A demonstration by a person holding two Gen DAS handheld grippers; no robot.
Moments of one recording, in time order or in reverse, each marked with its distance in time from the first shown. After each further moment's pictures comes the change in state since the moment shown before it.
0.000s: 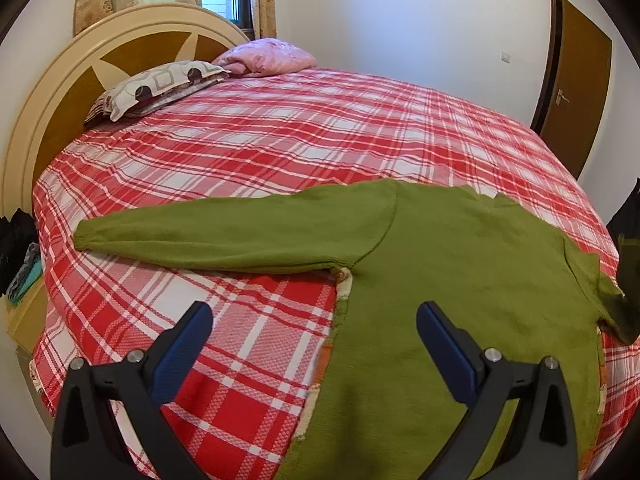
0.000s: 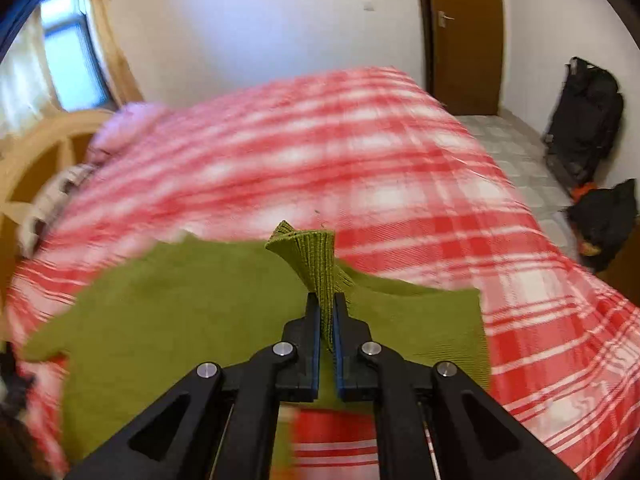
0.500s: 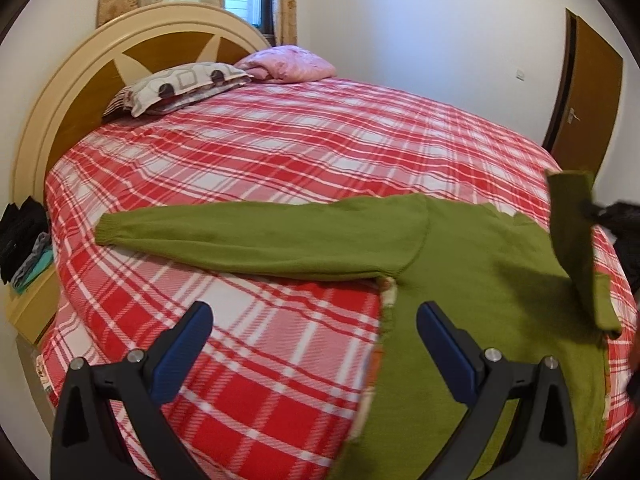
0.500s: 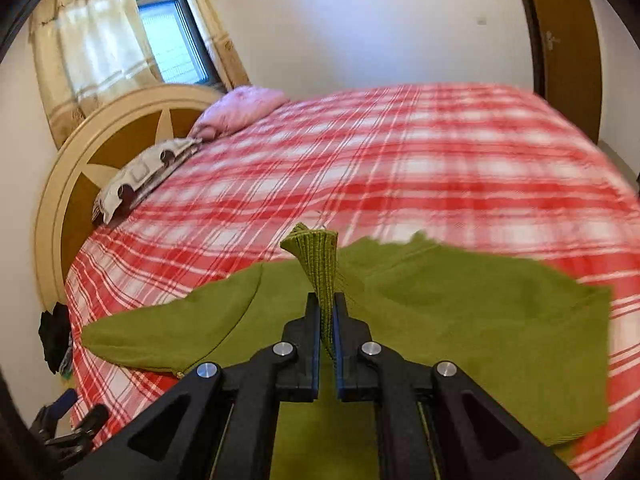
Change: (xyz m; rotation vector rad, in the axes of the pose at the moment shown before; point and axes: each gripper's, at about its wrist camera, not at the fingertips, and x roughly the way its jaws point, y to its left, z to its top) left arm -0.003 0.041 0.000 -0.059 -0.029 0.029; right arm 0.070 0.244 -0.030 -0.142 -0.009 0.287
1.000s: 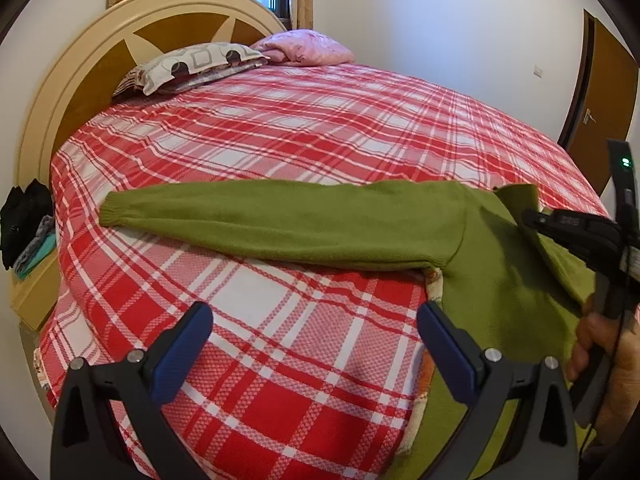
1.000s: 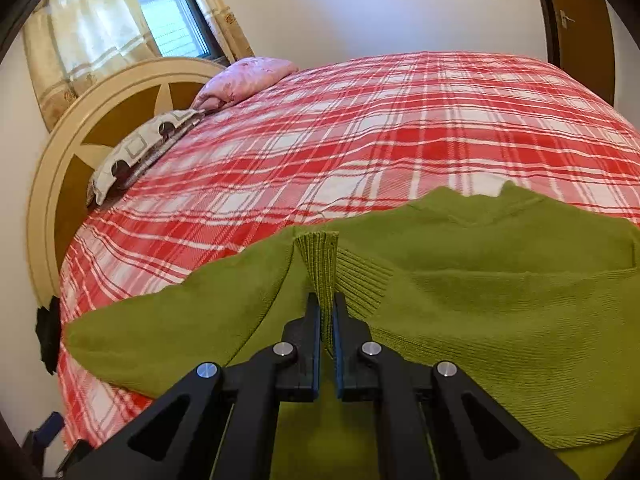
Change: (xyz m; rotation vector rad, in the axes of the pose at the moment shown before) left arm 0.028 0.024 -0.005 -0.020 0.050 0.026; right arm 0.101 0.048 -0.026 0.004 0.075 0.017
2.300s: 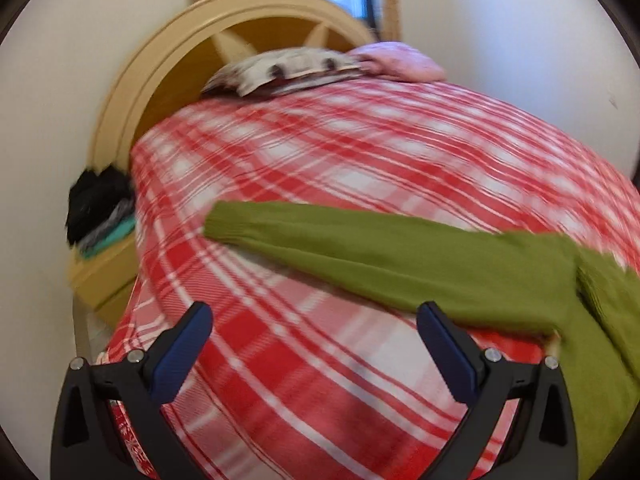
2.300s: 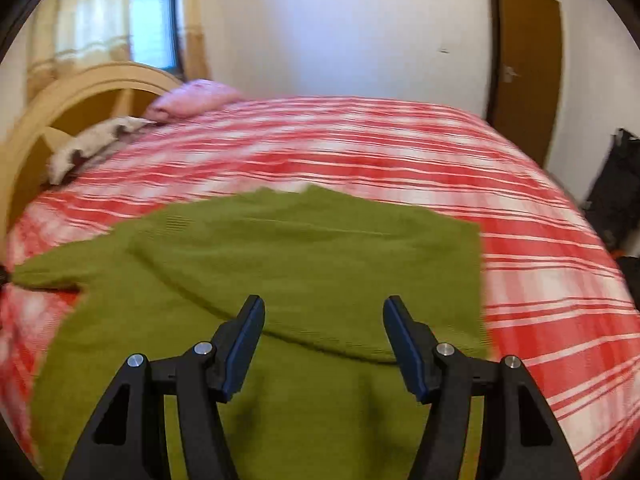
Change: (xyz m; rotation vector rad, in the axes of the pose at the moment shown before) left arm 0.011 0.089 0.028 -0.177 -0.036 0.295; right arm -0.142 -0.094 -0.067 -0.102 -0.145 -0.237
